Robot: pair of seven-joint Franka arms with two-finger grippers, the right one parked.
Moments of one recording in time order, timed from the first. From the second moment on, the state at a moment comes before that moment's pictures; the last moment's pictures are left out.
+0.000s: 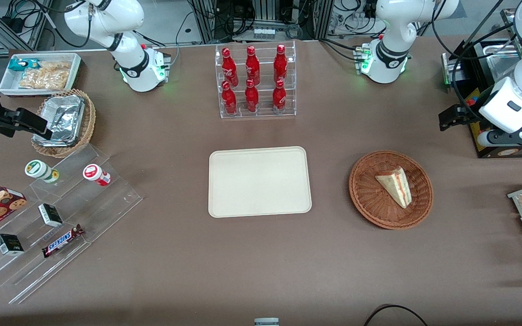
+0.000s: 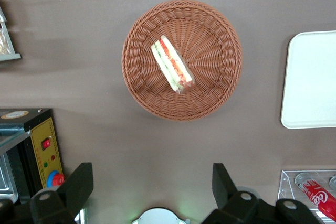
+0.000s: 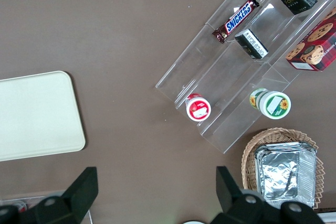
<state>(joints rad) 0.00 -0.01 -0.09 -1.64 0.02 1.50 -0.08</state>
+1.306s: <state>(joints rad) 0.00 -0.06 -0.09 -2.27 0.02 2.17 -0.15</state>
